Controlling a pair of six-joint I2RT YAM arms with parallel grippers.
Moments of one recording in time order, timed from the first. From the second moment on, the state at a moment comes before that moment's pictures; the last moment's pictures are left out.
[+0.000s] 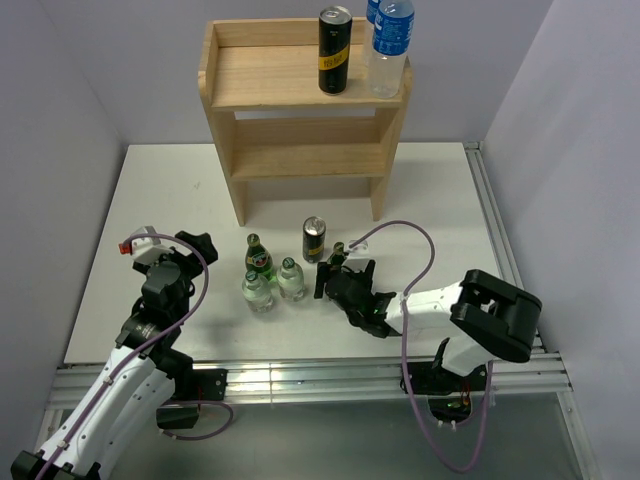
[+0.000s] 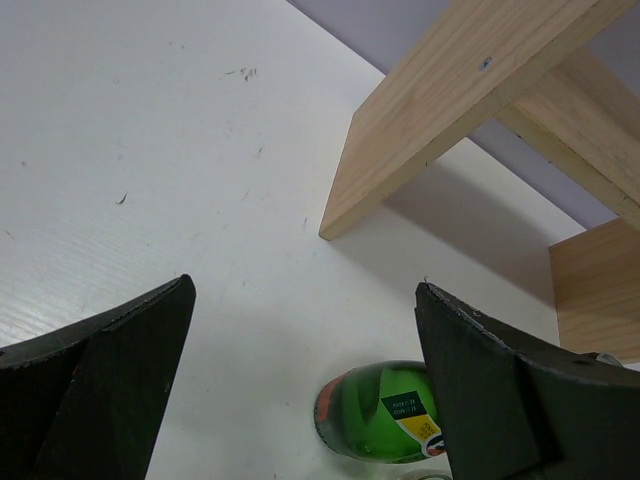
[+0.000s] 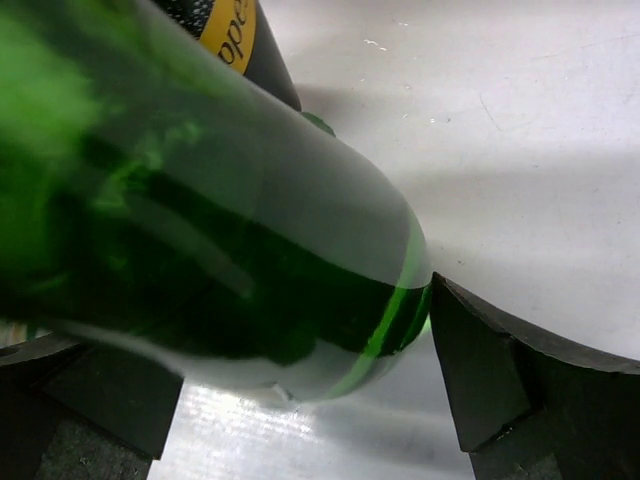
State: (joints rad) left arm -0.39 0.49 0.38 -0.09 -0.56 -0.65; right arm 1.05 1.47 0.47 0.37 0.72 0.69
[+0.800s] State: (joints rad) left arm -0.39 0.51 0.38 -0.09 -0.55 -0.65; right arm 1.02 1.46 0.51 0.29 0.78 0.64
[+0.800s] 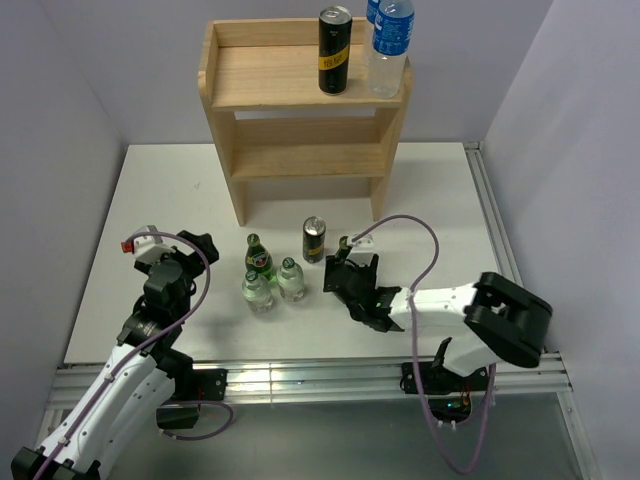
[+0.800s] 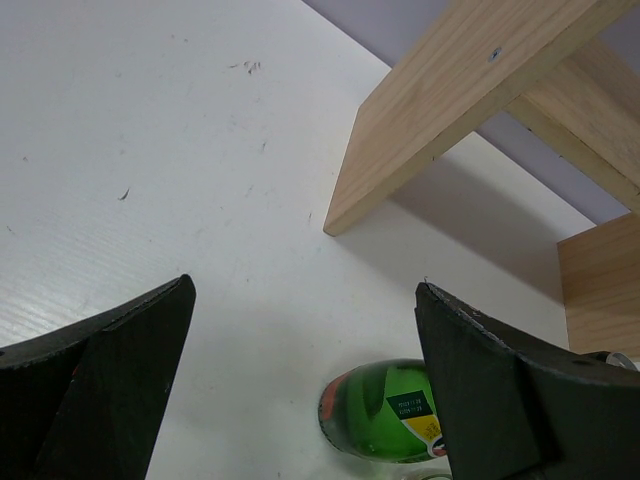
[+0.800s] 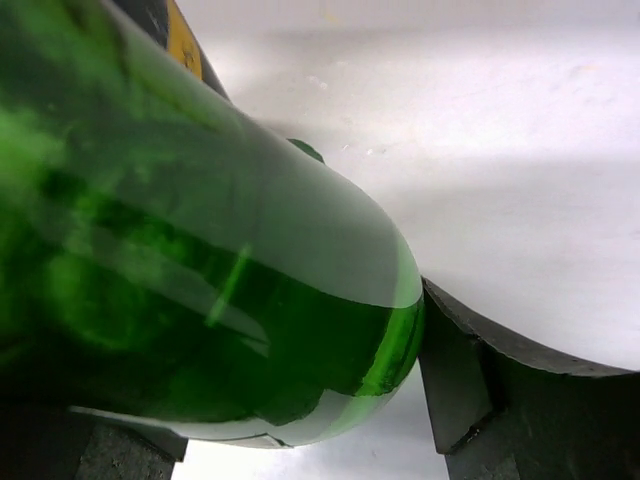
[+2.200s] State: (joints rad) left arm -0.39 0.47 0.38 -0.09 -0.56 -0.65; right arm 0.60 1.56 1.39 -0.11 0.62 0.27
